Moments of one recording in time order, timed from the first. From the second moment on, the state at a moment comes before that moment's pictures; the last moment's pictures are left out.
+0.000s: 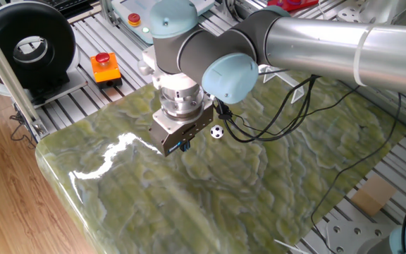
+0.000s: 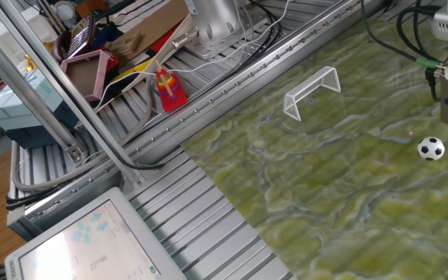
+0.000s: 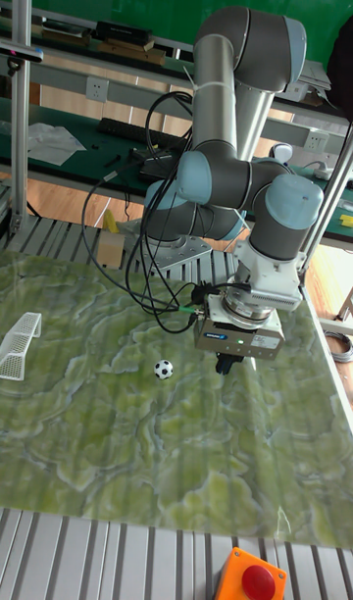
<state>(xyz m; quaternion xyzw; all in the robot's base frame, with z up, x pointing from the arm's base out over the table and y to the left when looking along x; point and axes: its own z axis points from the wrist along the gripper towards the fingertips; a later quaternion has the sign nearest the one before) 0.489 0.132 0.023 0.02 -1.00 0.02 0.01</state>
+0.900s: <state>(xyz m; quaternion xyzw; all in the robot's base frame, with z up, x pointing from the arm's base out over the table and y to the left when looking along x) 0.489 0.156 0.023 0.03 -1.00 -0.03 0.01</state>
